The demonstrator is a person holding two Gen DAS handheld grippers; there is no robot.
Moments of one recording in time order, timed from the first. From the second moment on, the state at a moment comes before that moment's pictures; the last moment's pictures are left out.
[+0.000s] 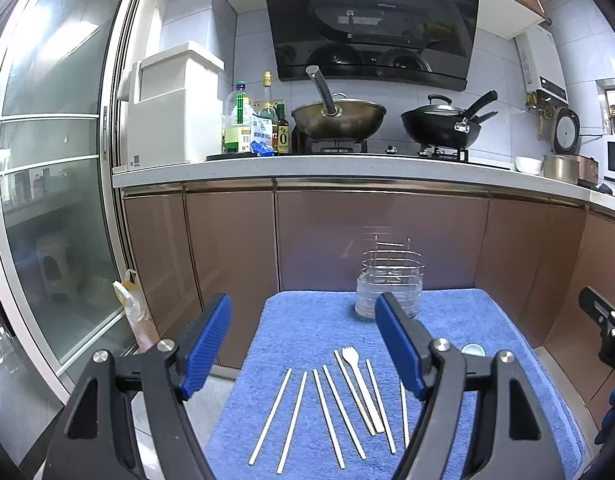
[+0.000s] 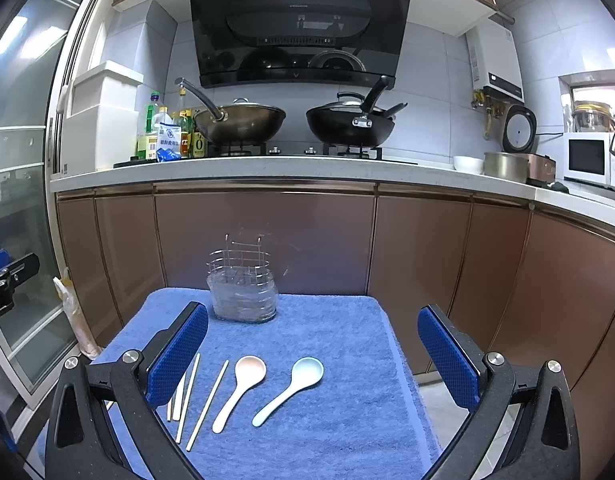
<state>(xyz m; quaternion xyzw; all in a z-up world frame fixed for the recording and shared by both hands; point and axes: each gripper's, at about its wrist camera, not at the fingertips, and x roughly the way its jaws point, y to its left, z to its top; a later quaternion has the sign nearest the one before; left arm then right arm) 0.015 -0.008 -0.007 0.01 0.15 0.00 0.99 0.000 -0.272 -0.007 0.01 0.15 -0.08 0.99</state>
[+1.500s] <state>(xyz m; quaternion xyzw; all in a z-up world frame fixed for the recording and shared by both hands) 0.029 0.005 -0.015 -0.03 0.16 -0.01 0.99 0.009 -0.277 -0.012 0.00 0.15 -0.07 0.99</state>
